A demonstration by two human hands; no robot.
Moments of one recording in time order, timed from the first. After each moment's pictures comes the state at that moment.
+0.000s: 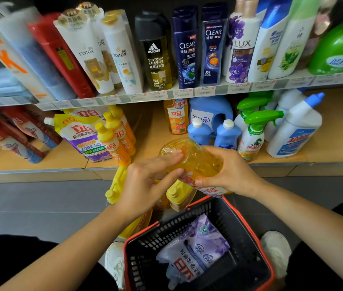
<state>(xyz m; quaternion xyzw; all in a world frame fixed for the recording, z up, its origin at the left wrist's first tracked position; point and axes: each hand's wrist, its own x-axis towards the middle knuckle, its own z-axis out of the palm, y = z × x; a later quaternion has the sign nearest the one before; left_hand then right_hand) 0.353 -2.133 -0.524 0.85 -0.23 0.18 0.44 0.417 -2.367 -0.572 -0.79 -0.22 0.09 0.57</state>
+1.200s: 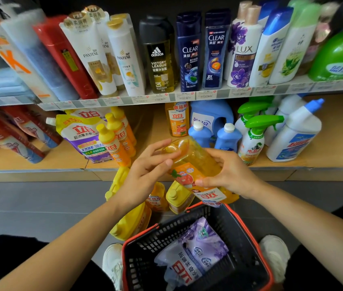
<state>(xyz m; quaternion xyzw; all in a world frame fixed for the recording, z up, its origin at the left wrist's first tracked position) 0.372 -2.118 -0.531 0.79 -0.13 0.00 0.60 0.422 -2.366 -0.572 -0.77 -0.18 0.14 0.60</state>
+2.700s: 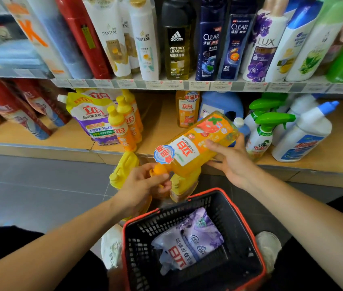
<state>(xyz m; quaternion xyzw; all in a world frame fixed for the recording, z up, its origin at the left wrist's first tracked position) 0.331 -2.107 -0.577 0.60 0.14 -0.11 0.78 0.435 -2.341 -0.581 -0.56 0.08 0.17 0.81</state>
